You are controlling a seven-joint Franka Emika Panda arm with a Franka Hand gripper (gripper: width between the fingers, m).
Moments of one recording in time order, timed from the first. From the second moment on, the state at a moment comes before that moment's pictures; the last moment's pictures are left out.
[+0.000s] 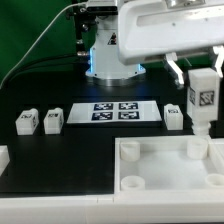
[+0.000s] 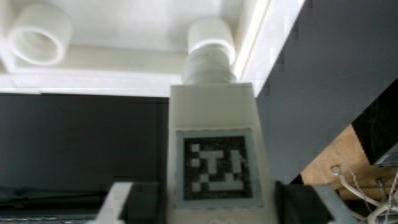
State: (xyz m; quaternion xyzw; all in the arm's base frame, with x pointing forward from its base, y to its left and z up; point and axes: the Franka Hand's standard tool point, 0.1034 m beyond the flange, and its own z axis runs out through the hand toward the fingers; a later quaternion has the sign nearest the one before) arm 0.583 0.104 0.143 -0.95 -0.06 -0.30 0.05
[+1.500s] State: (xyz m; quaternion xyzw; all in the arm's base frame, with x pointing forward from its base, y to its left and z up) arm 0.611 0.115 0.080 -0.96 -0.05 -0.28 0.05
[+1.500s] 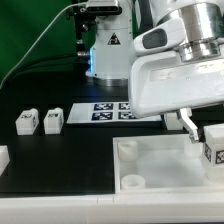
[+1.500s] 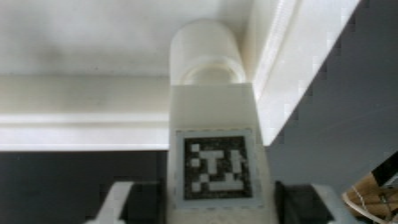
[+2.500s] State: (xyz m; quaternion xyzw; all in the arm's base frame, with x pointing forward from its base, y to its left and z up) arm 0.610 0.115 0.077 -0.95 -0.05 -0.29 0.05
